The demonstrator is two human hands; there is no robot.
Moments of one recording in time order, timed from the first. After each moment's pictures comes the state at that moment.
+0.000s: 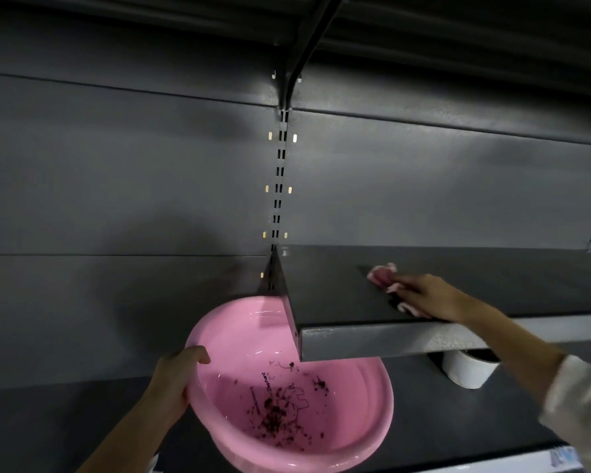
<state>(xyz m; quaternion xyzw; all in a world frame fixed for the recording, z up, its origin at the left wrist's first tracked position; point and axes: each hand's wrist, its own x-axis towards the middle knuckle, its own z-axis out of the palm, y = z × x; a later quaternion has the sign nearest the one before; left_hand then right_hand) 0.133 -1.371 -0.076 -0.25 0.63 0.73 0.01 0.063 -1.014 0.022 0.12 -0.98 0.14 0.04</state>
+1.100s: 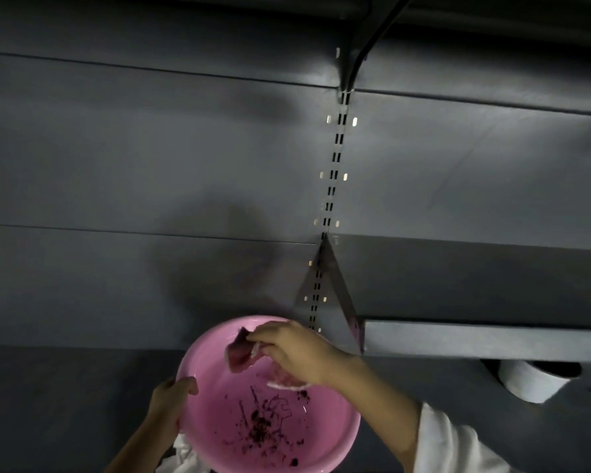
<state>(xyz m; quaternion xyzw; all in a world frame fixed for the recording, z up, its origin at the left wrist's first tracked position) 0.139 -1.456 -0.178 -0.39 0.62 0.67 -0.05 0.095 -1.259 -0.068 0.46 -0.87 0.18 0.01</state>
